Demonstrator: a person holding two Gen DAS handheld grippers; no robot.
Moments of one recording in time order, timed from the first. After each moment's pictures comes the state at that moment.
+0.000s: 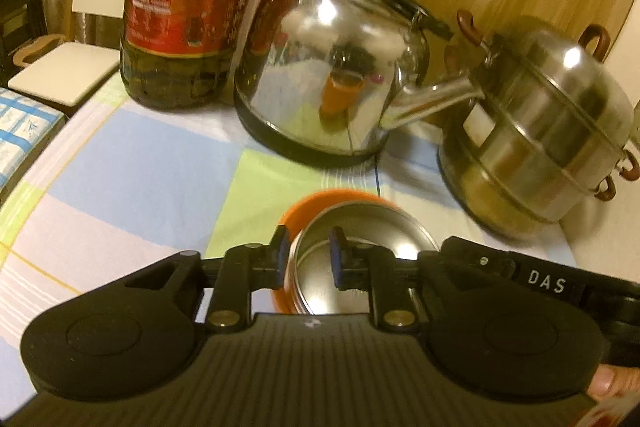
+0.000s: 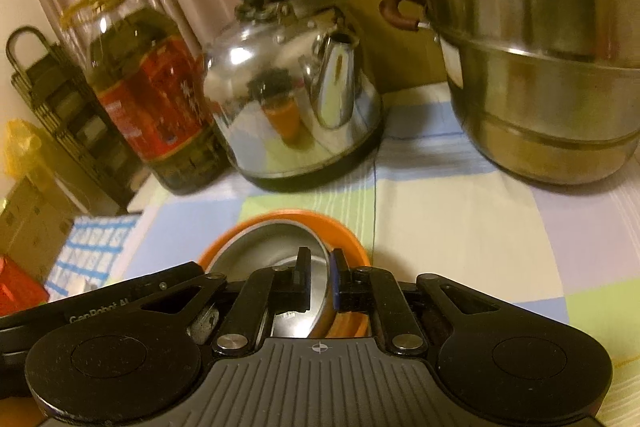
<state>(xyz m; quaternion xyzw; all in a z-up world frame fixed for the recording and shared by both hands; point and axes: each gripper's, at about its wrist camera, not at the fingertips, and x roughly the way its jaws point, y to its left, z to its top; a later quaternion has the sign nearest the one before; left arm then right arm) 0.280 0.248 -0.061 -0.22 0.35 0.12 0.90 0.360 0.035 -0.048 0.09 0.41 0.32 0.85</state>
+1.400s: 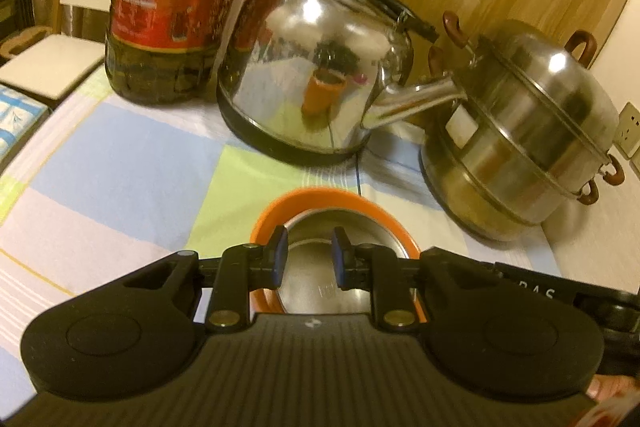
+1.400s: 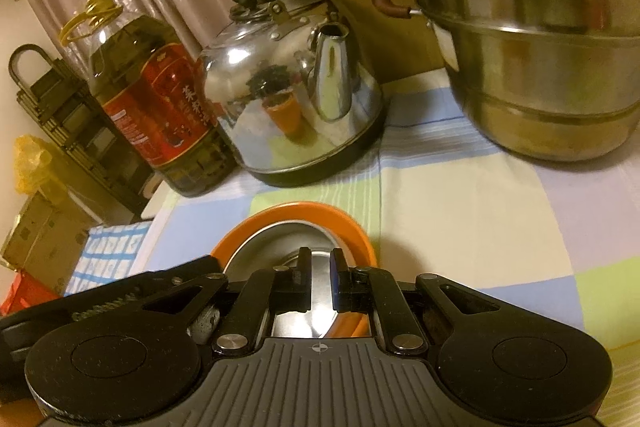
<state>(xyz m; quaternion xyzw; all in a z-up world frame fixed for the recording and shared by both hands) 0.281 0.245 -0.060 -0.24 0.34 0.10 0.91 0.360 0.028 -0.051 0.12 0.42 0.32 0.84</state>
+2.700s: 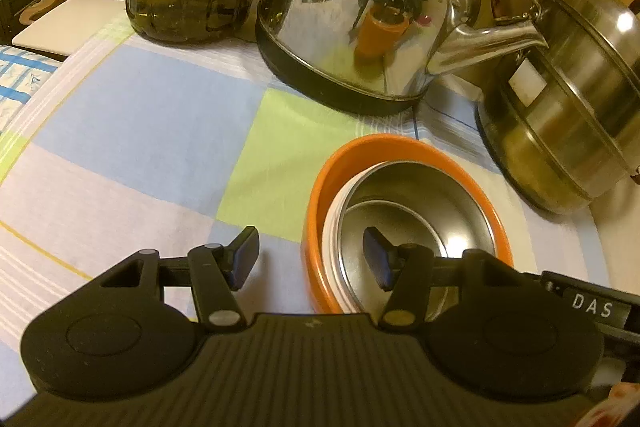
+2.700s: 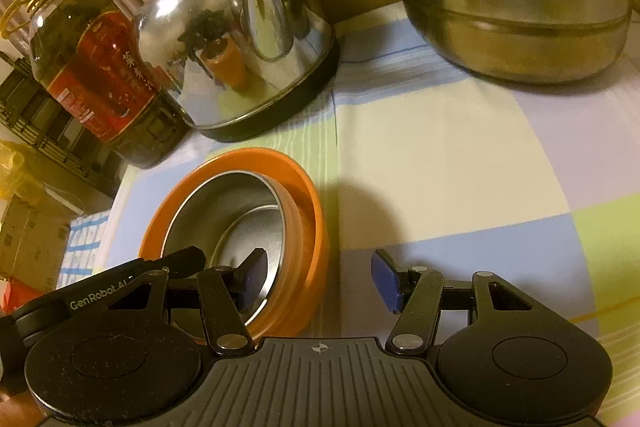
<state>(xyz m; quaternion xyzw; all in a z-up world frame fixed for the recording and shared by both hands) 0.302 0.259 -0.111 -0.24 0.42 0.13 0.87 0.376 0.026 -0.096 0.13 0.50 0.28 0.81</state>
